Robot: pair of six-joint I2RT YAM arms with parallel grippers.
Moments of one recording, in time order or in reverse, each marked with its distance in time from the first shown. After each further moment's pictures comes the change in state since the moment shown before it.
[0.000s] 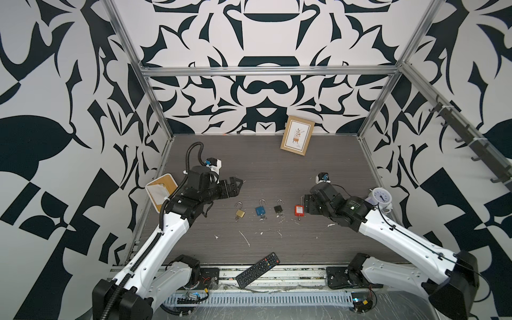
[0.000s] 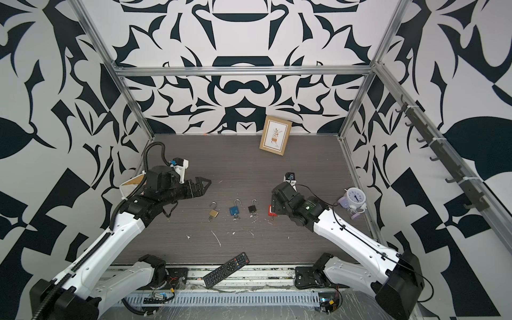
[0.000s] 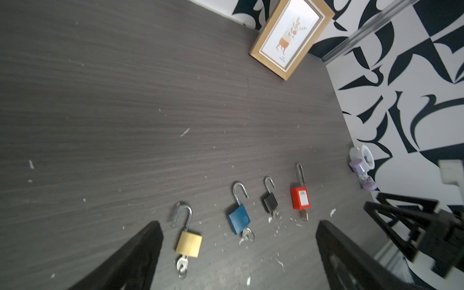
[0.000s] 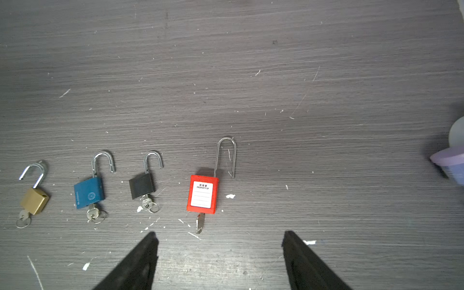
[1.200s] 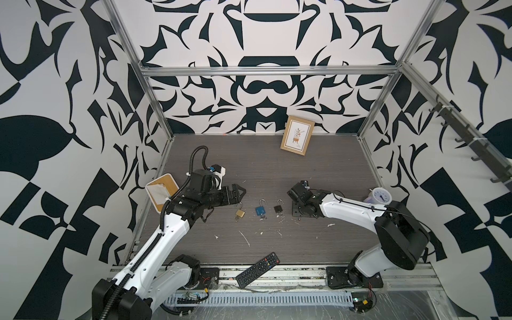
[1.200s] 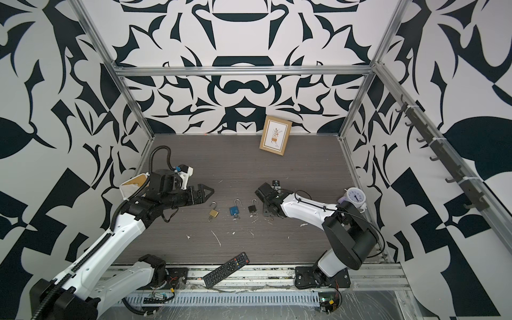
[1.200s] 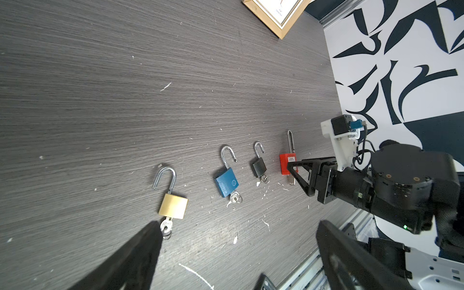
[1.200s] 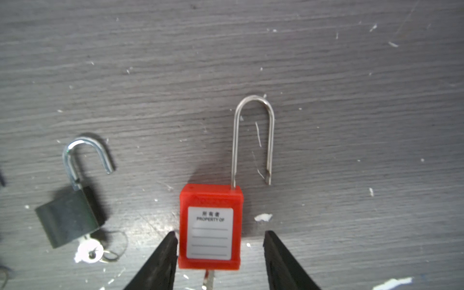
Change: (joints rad) left arm -0.019 0.018 -0.019 -0.068 0.092 -0.014; right arm 0.002 0.472 0.015 0.196 -0.072 0.069
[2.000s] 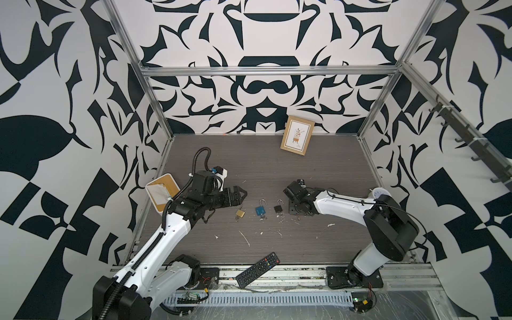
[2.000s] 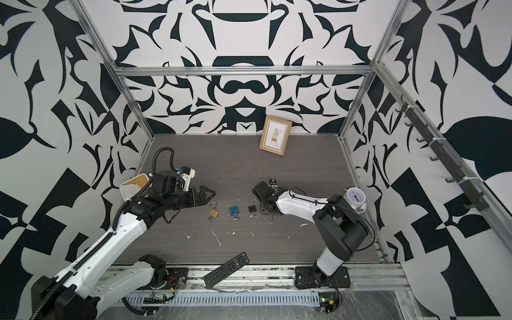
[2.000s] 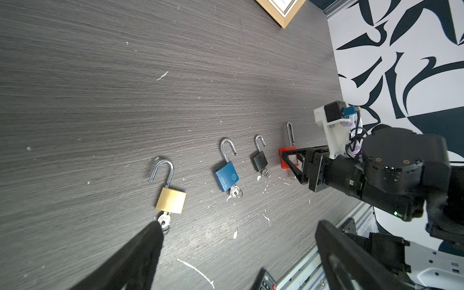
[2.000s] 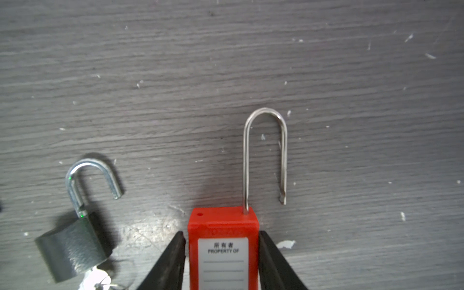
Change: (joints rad) left arm -0.021 0.013 -0.016 0.000 0.000 -0.010; right arm 0.000 0.080 0.033 0.041 -0.001 -0.002
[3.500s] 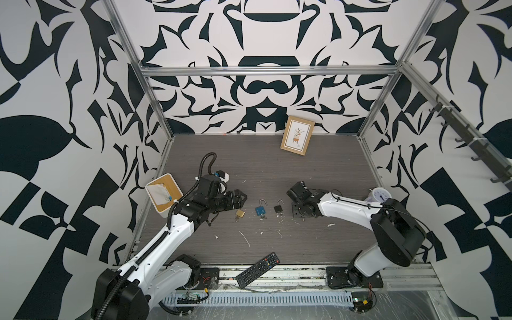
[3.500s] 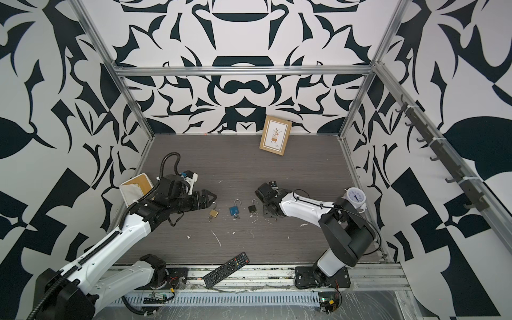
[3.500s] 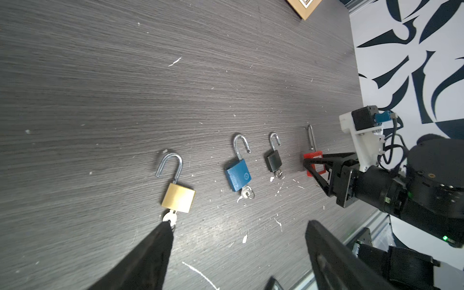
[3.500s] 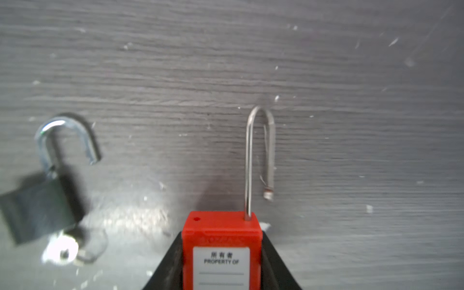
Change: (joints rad) left arm -0.058 0.025 -0.051 0.062 -0.072 -0.049; right arm -0.012 -0.091 -0.030 -0.083 -0.008 -0.176
